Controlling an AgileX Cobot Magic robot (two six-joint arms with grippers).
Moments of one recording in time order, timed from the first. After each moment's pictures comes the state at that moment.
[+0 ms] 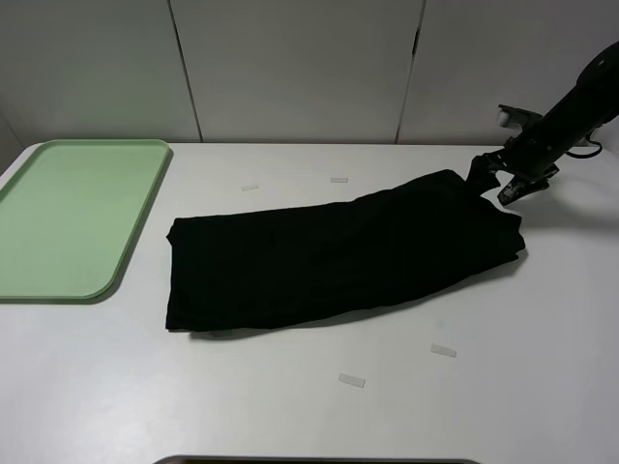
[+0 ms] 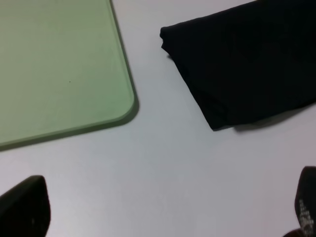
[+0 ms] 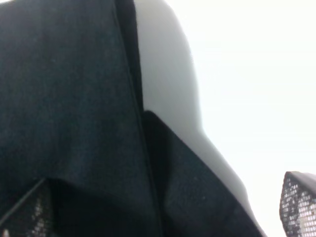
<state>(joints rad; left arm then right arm) -0.12 -0.01 -0.50 -0.05 1.07 0.07 -0.18 2.36 -1.76 0.47 1.06 -0.66</state>
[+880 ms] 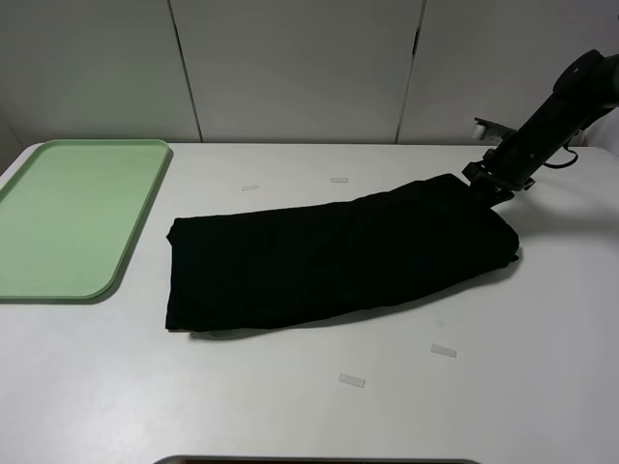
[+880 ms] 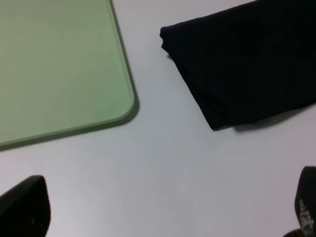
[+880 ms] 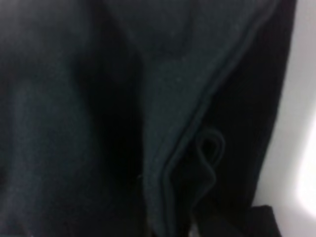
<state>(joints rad) -0.12 -0.01 -0.50 -0.05 1.07 0.07 -0.14 2.39 -1.76 0.48 1.18 -0.69</state>
